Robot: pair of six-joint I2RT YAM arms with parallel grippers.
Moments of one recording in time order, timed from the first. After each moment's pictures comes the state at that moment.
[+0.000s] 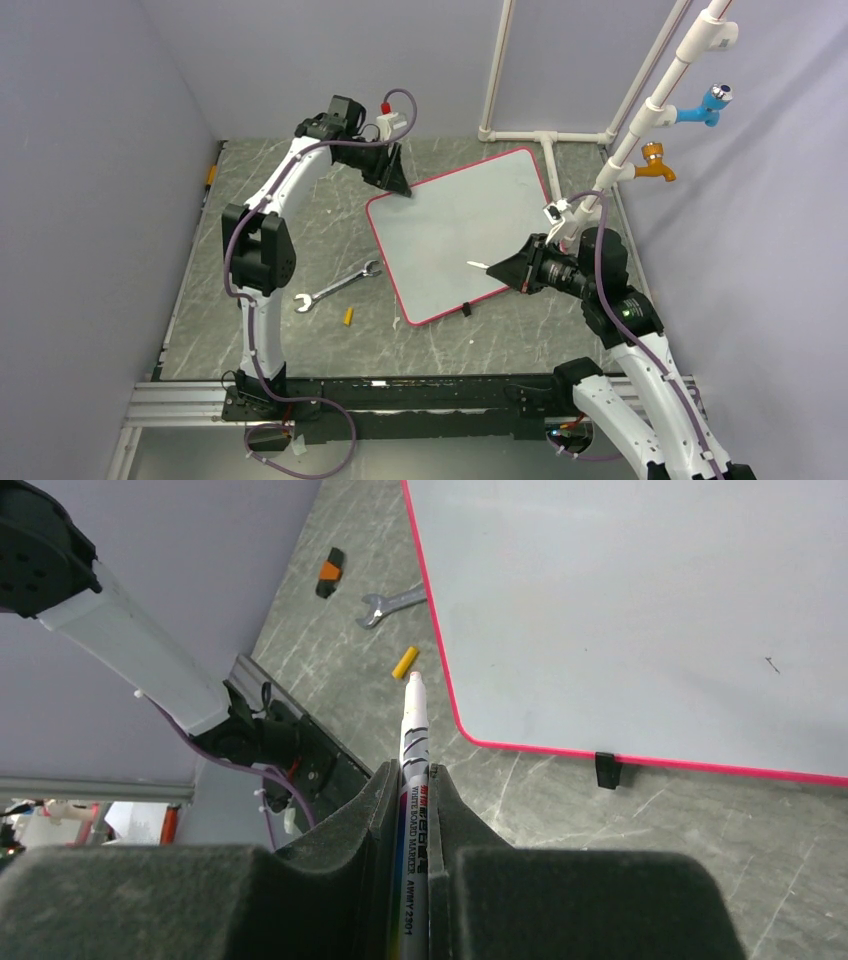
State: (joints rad) left arm -0.32 2.11 2.05 -0.90 0.87 0.13; right arm 0.29 0.66 0.79 -0.52 -0.57 0.53
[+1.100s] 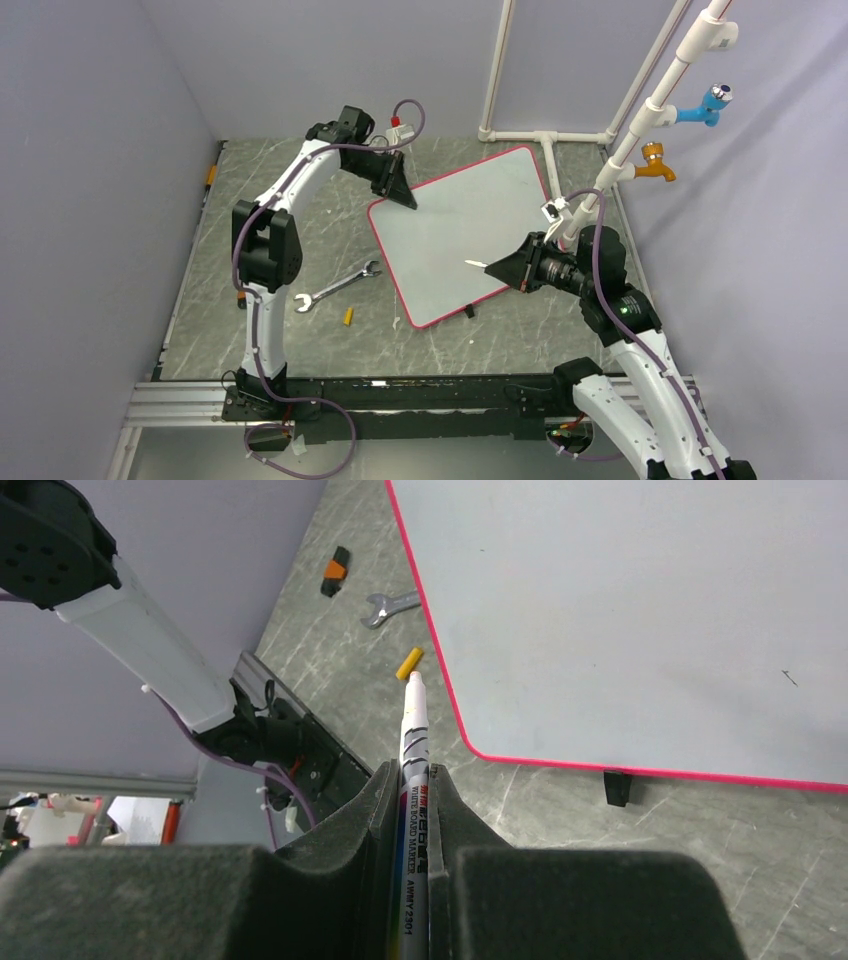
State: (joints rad) left arm -0.35 2.16 2.03 -0.97 0.99 0.15; right arm 0.29 0.67 0.78 -0.49 -0.60 0.52
